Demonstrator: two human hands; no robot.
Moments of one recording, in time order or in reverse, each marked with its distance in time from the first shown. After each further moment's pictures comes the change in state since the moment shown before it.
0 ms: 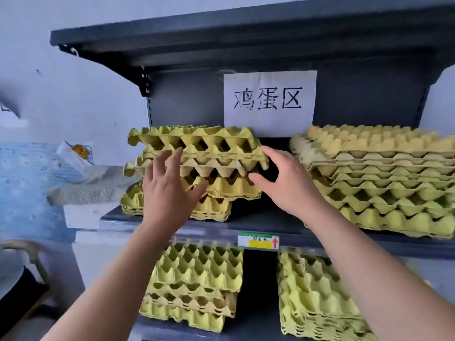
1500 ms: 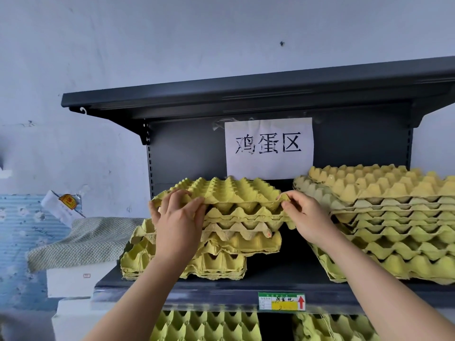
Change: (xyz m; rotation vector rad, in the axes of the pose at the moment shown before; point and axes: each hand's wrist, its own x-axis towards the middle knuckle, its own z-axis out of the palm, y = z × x) left_hand 0.061 -0.023 0.018 0.013 0.060 0.151; right_hand 0.048 0.037 0.016 0.227 0.059 0.125
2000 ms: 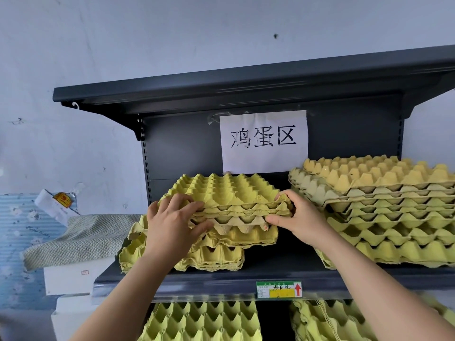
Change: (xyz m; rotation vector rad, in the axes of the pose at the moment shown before) left_hand -0.008 -0.020 -0.005 0.063 -0.137 0.183; right_hand -0.020 -0.002 0.005 0.003 -0.071 0.064
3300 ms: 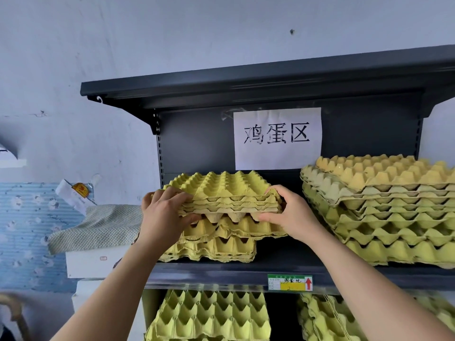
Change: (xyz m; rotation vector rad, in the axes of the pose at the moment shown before) left_hand -0.001 -0.048 -0.011 -0.044 -0.022 -0.071; right_hand 0.010 -0.020 0.036 0.040 -0.037 -0.062
